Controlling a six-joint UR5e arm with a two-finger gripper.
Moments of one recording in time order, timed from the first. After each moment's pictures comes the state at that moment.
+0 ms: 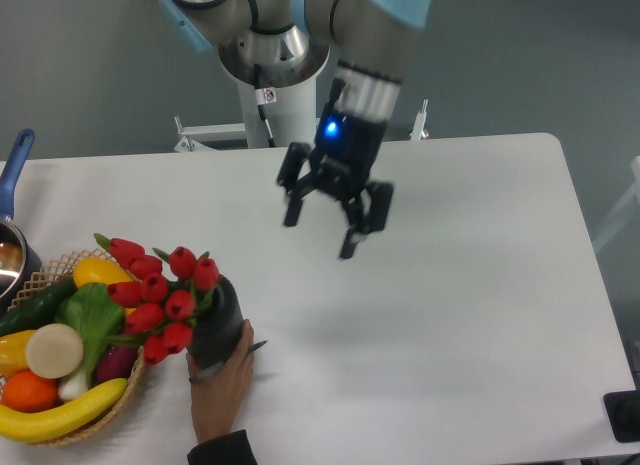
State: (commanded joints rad) arm 2.67 -1.52 -1.77 -0.93 1.13 1.27
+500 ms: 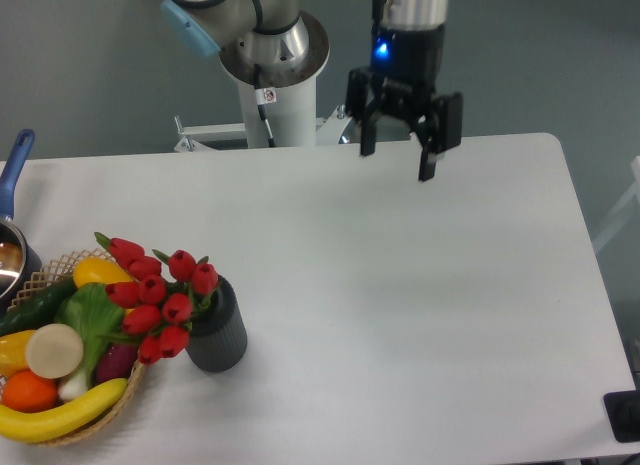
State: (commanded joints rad) arm 2.81 -1.43 -1.71 -1.25 1.28 1.76
